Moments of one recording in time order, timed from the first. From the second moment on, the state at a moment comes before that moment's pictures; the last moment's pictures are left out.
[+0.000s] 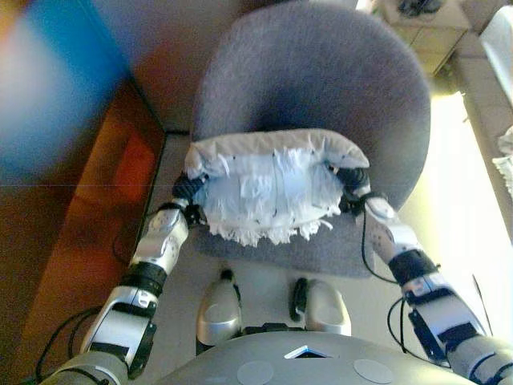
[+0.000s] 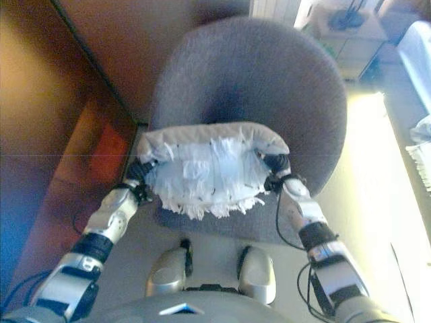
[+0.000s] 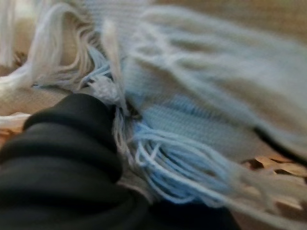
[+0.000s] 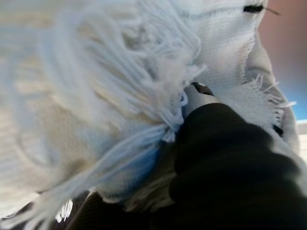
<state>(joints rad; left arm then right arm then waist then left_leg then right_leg) -0.46 0.41 -0.25 0.55 -0.58 0.01 0.09 -0.58 -0.41 0.31 0.62 0.72 0.00 -0.12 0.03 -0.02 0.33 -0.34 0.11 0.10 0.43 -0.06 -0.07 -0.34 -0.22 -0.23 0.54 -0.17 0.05</state>
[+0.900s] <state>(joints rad) -0.76 0.37 -0.31 0.53 -0.66 -0.05 0.16 -1.01 -0.51 0.29 0.80 0.72 -0.01 -0.26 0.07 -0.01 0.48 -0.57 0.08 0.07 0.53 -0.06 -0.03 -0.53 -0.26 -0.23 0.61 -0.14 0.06</state>
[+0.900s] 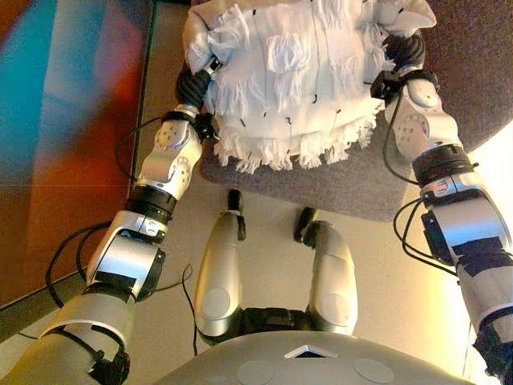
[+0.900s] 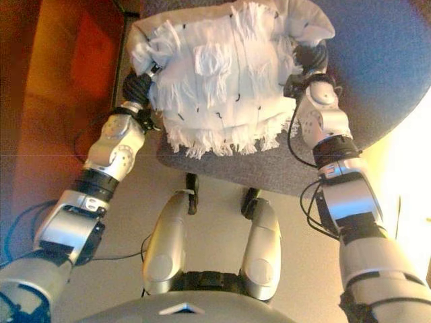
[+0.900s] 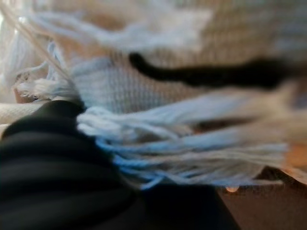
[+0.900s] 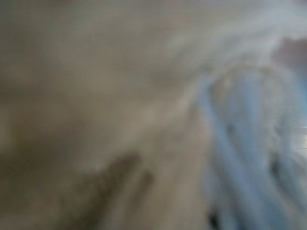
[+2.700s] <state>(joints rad) -0.88 0.38 -0.32 0.59 -0.82 -0.07 0.39 -1.25 -0.55 0.40 1.03 0.68 0.04 -0.14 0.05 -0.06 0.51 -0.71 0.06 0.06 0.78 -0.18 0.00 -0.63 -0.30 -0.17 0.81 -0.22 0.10</state>
